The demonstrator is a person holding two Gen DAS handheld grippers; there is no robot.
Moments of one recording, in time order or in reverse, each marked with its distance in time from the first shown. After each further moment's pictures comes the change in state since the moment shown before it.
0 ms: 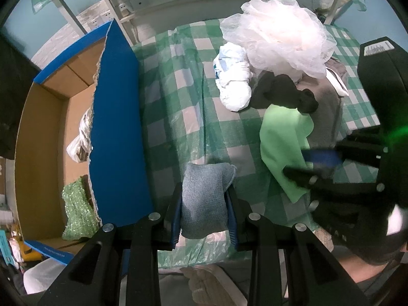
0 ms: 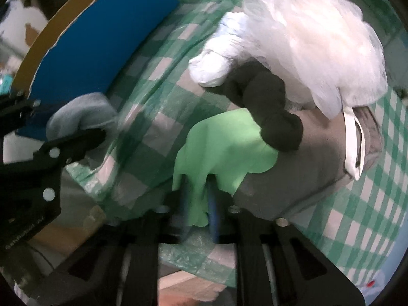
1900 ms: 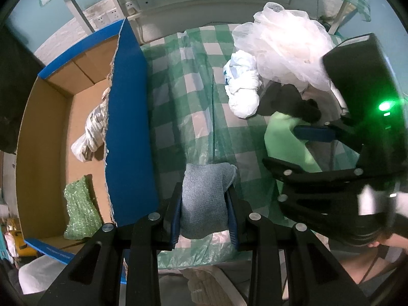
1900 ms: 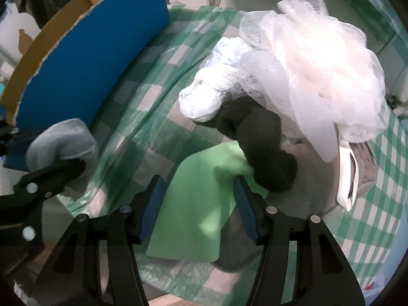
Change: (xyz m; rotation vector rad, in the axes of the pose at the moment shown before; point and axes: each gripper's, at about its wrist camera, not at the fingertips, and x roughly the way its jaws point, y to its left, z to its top) left arm -0.005 0.015 0.008 -0.036 -0.010 -0.019; right arm 0.003 -0.010 0.021 -0.012 -0.070 -0.075
